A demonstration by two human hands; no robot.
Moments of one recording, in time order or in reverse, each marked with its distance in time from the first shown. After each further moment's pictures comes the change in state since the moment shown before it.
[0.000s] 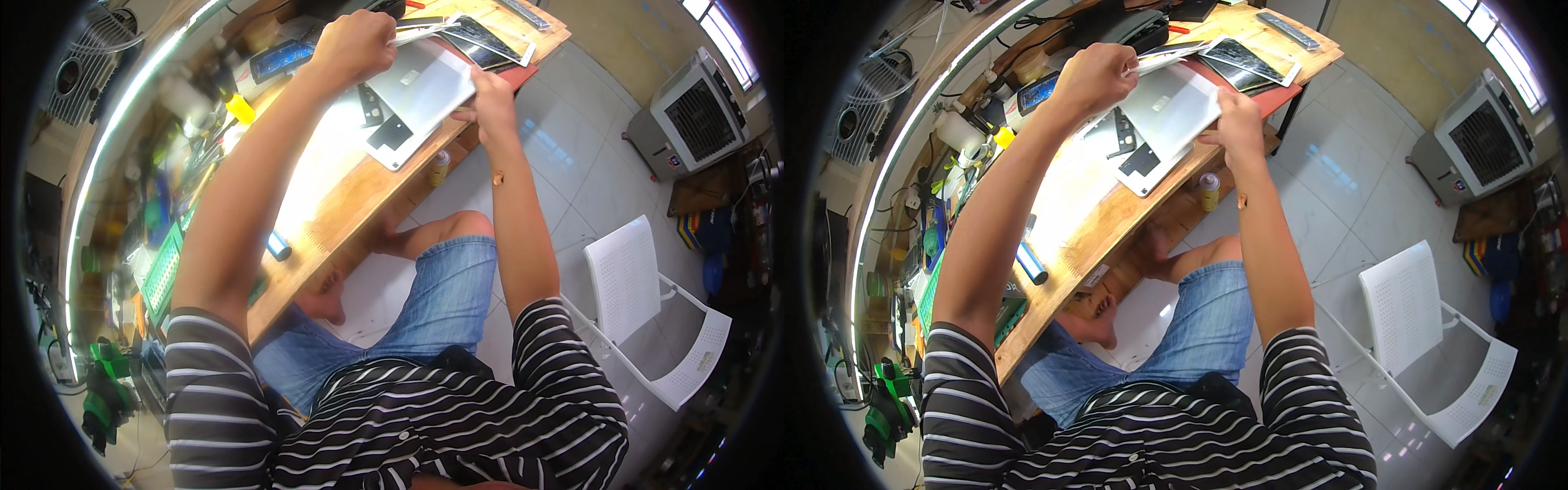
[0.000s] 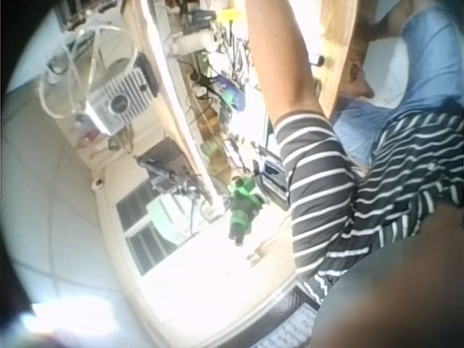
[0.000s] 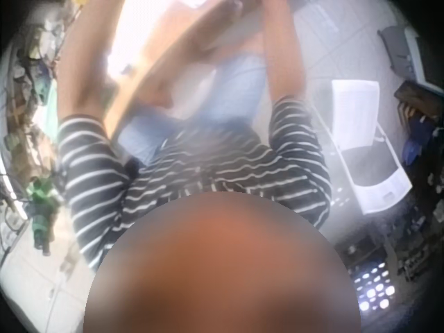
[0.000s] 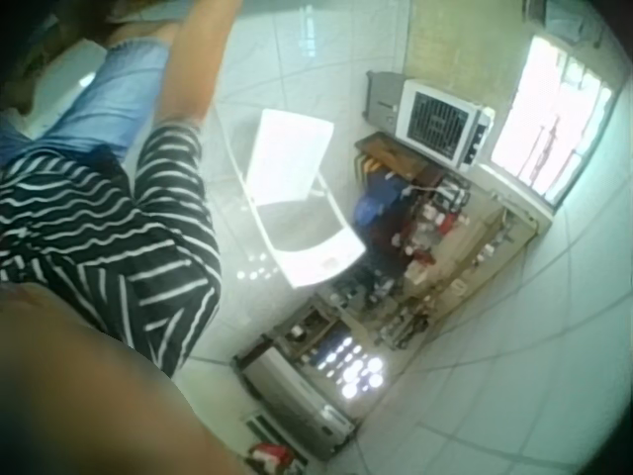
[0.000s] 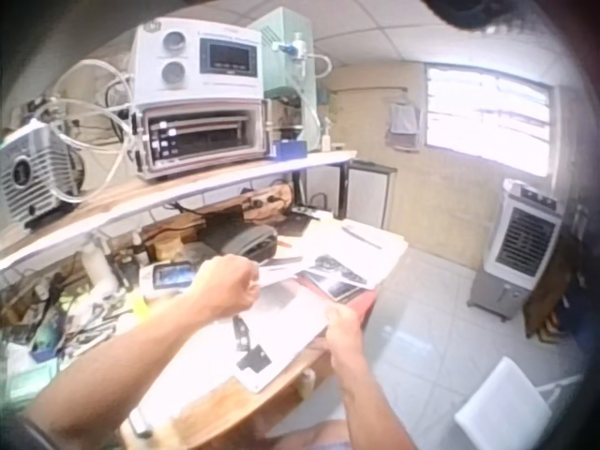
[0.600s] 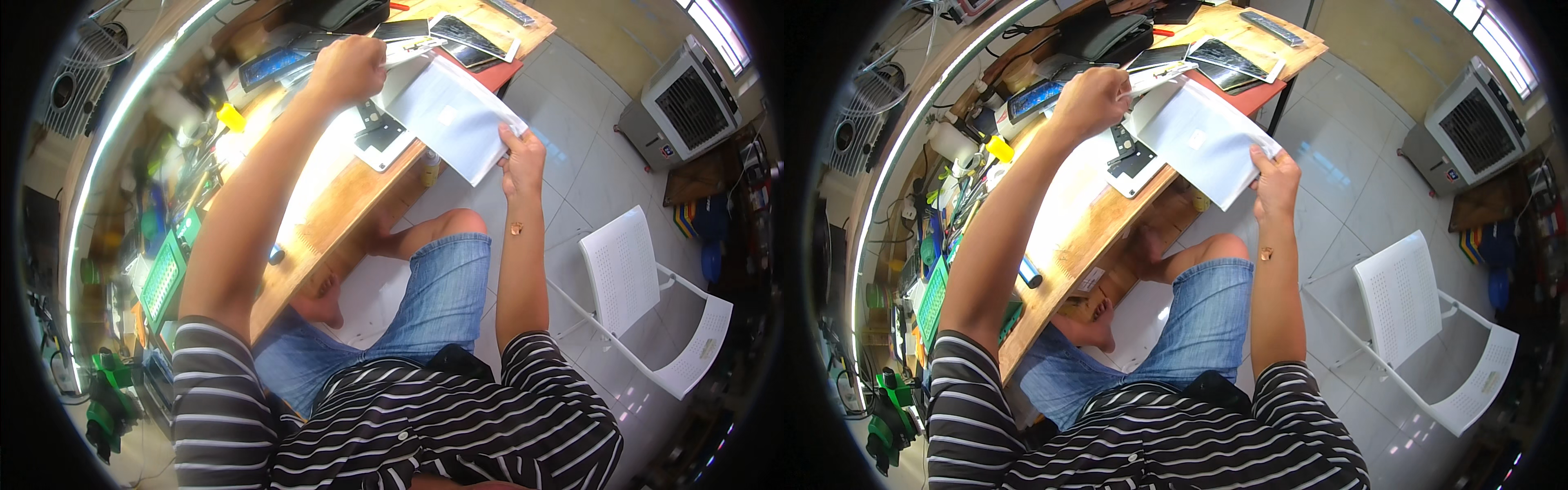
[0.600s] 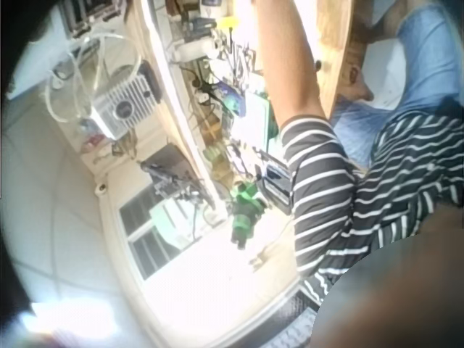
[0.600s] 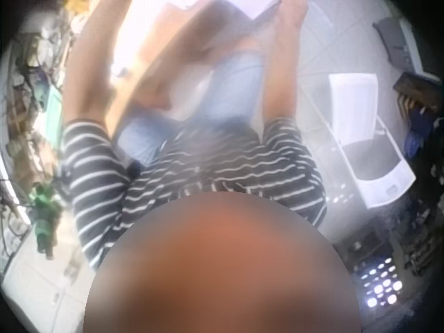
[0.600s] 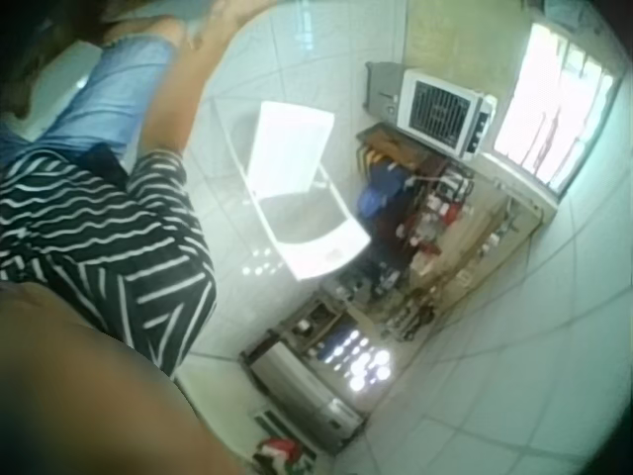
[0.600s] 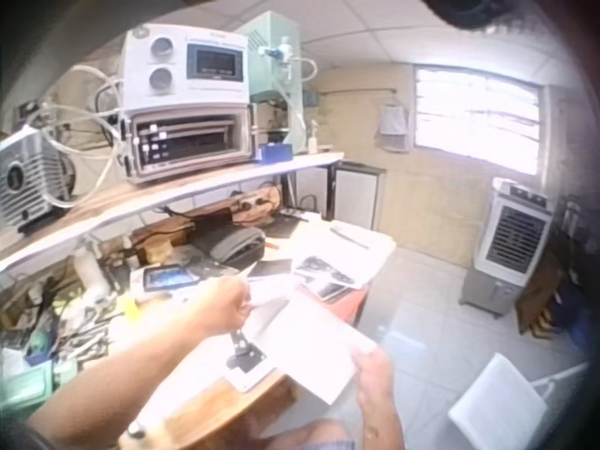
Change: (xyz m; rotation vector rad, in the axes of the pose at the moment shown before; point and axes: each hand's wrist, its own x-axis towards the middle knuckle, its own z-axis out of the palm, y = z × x) left_hand -0.016 0.009 0.022 -0.076 -0.029 0.002; right_hand -0.055 0.033 -0.085 0.166 0.255 -0.009
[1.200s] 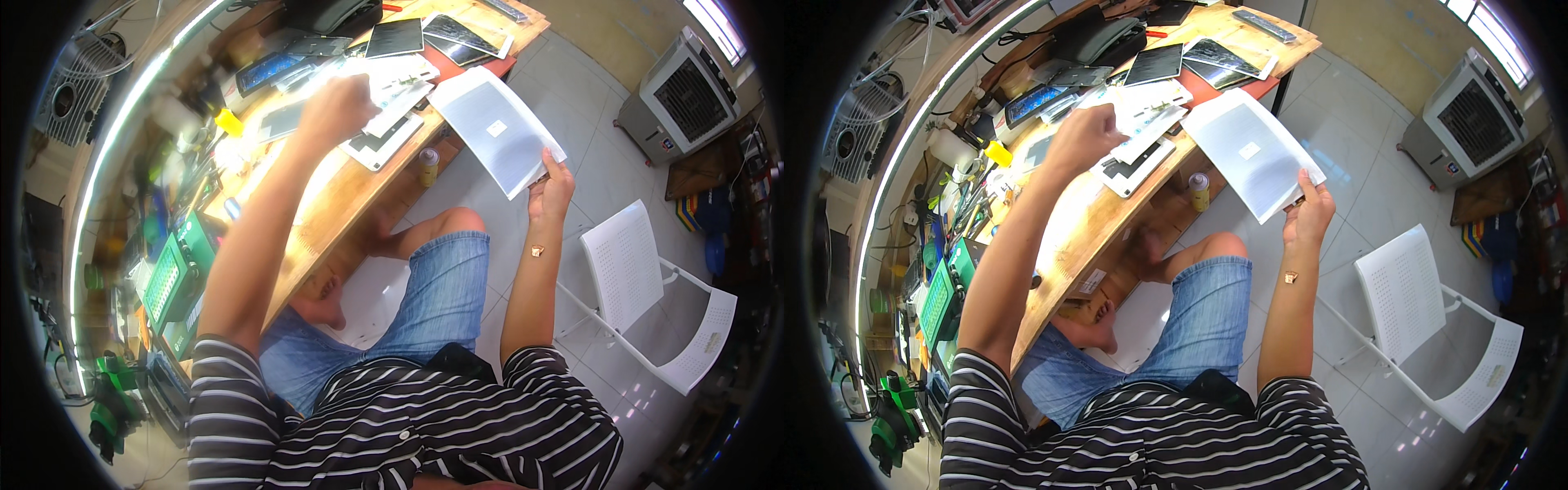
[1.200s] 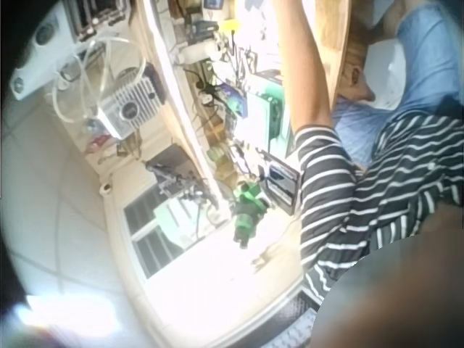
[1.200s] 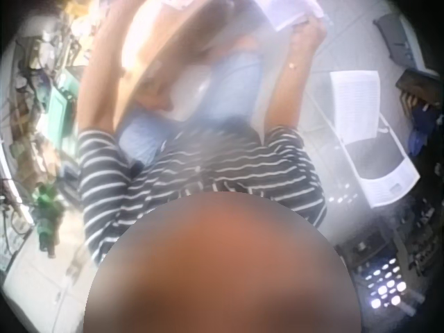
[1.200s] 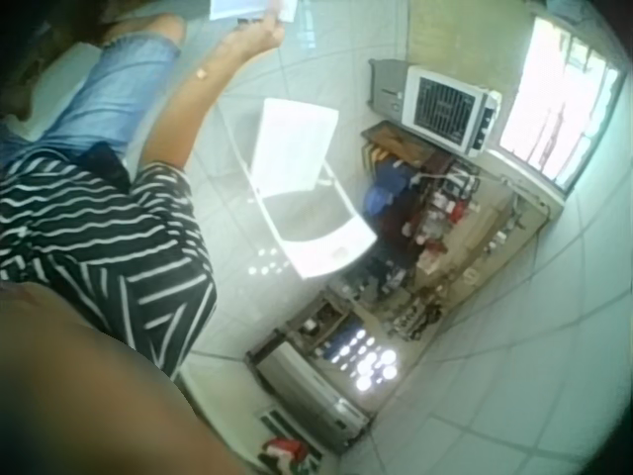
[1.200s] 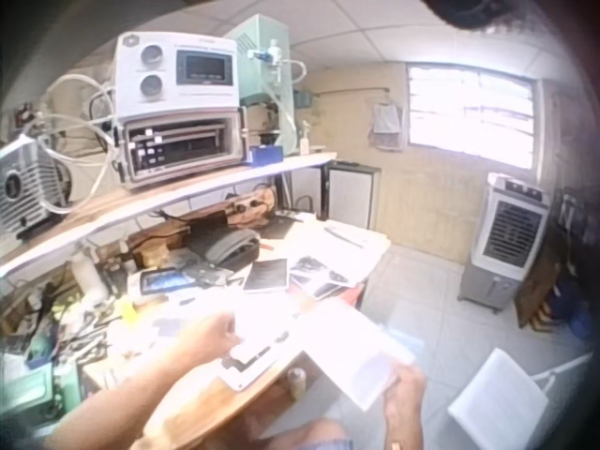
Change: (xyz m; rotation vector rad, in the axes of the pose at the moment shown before) left_hand -0.043 0.014 0.008 -0.130 -0.023 -0.106; right_hand -0.023 -0.015 -0.063 0.244 0.212 -0.037
